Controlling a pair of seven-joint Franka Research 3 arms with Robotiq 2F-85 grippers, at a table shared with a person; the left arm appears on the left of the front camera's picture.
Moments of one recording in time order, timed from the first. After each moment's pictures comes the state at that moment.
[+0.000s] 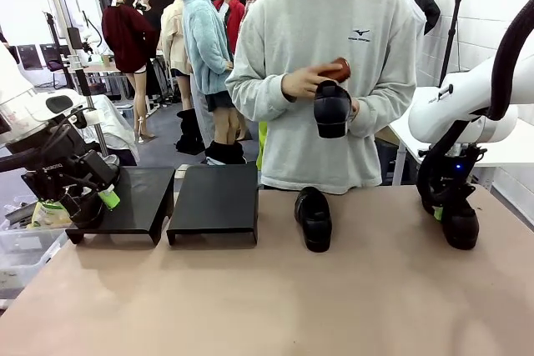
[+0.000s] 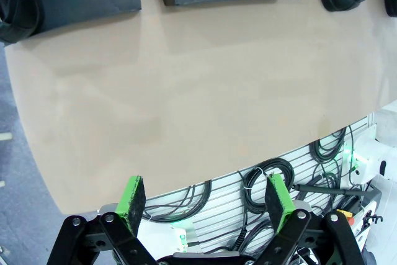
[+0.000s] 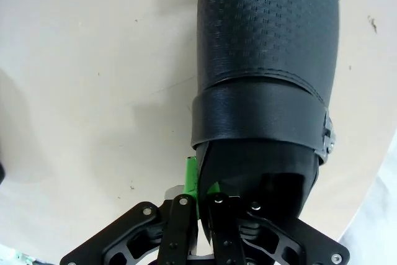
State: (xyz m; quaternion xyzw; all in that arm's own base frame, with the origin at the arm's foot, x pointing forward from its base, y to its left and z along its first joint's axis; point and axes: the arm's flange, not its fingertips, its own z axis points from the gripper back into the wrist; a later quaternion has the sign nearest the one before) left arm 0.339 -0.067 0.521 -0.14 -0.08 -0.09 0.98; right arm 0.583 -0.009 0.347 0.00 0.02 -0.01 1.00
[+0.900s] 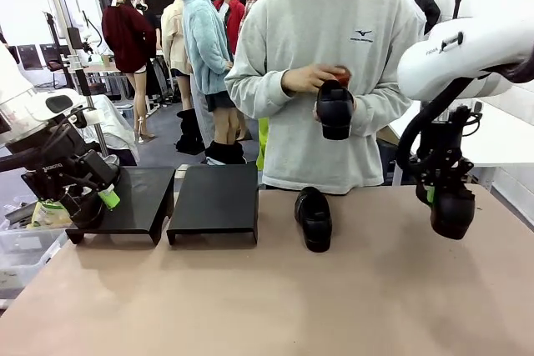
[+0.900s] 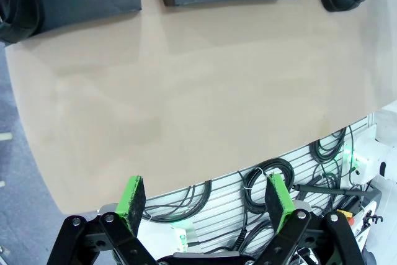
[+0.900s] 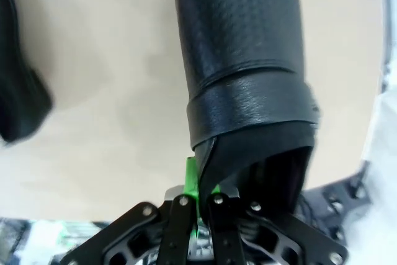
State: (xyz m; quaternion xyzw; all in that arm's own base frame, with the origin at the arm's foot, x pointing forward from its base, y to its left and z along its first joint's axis) left arm 0.339 -0.067 0.522 -0.14 -0.08 -0.09 0.98; right arm 0.495 0.073 0.456 -0.01 0.05 -0.09 0.99
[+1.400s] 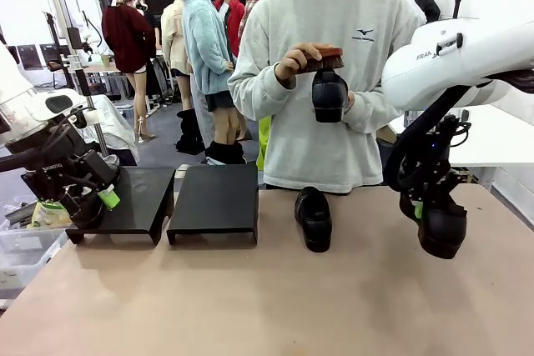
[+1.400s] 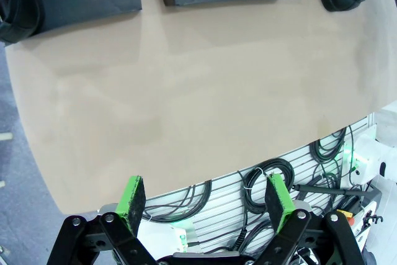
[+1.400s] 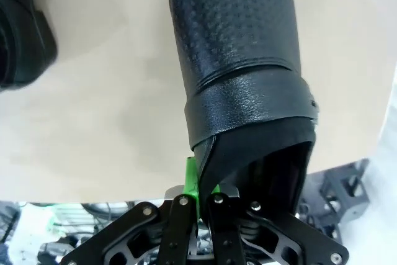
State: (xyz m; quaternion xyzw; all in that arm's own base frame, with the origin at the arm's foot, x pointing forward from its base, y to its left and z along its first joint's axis) left arm 0.339 -0.067 0.522 -0.14 -0.08 -0.09 0.98; right arm 0.459 0.099 0.452 -0.01 0.06 -0.08 1.00
